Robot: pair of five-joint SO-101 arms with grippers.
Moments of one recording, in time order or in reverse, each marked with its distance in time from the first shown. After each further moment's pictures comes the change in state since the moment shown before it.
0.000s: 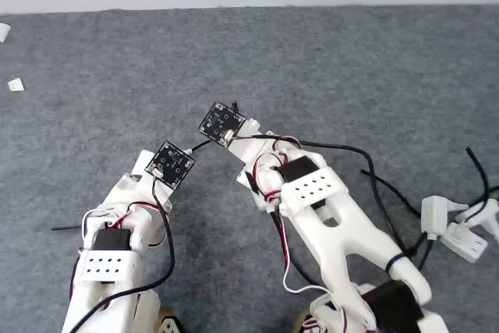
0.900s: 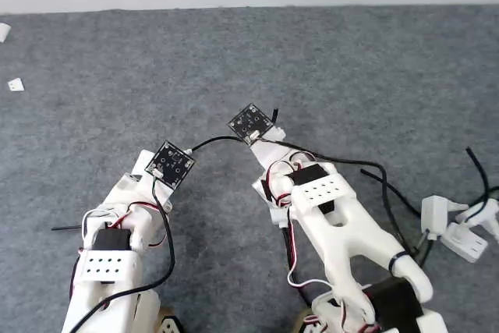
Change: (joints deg) left arm 0.0 0.0 0.0 0.0 0.0; right arm 4.0 0.8 6.1 -0.2 -11.7
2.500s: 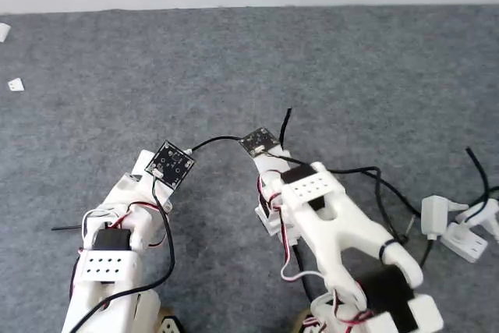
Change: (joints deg) left arm 0.0 0.0 0.0 0.0 0.0; right arm -1.2 6.3 -2.6 19.6 -13.3
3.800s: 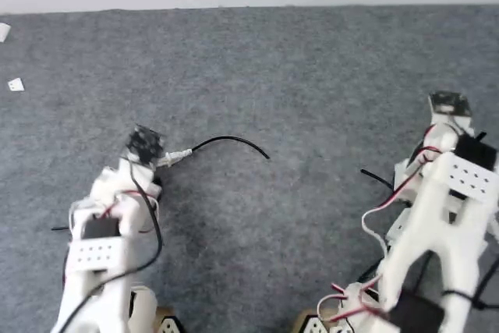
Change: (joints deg) left arm -5.2 4.9 -5.4 -0.8 8.3; right arm 49.7 -11.2 -22.6 26.6 9.0
